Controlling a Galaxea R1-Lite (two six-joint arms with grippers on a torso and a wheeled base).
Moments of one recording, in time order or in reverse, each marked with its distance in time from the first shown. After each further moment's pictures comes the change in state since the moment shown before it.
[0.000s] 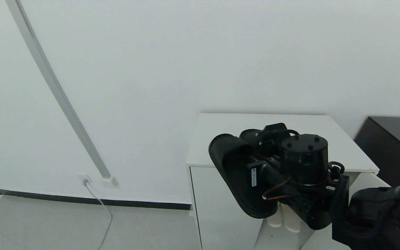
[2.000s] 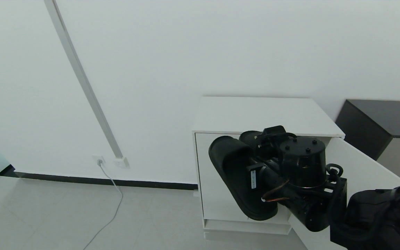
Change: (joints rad) left arm 0.000 0.000 0.000 0.000 0.002 -0.002; right arm 0.000 0.011 0.012 -0.015 -0.003 -0.004
